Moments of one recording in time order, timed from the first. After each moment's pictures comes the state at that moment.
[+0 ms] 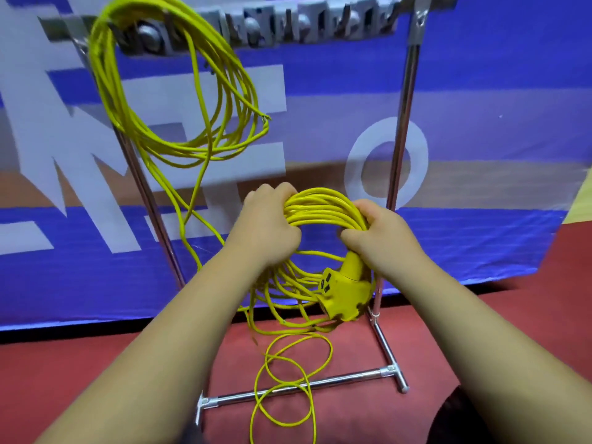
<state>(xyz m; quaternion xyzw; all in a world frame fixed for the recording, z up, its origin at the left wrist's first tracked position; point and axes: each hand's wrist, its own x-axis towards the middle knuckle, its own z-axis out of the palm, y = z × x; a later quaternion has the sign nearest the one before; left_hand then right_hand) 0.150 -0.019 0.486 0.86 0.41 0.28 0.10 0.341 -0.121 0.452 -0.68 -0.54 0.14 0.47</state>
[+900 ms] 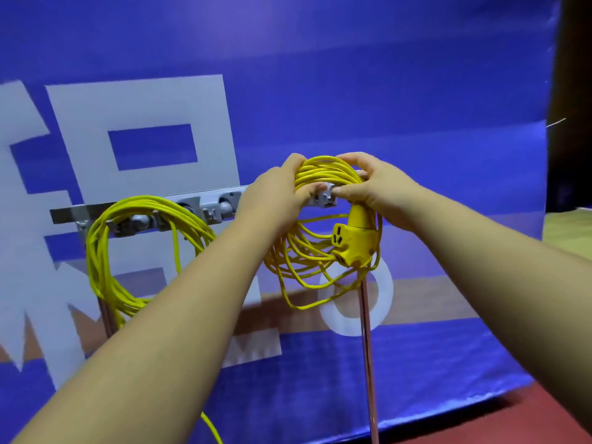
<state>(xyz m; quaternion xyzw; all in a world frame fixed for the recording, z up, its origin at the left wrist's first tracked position) 0.273 0.027 0.729 0.87 0.29 0.39 -0.04 0.467 -0.075 0.719 -0.55 -0.60 0.12 0.57</state>
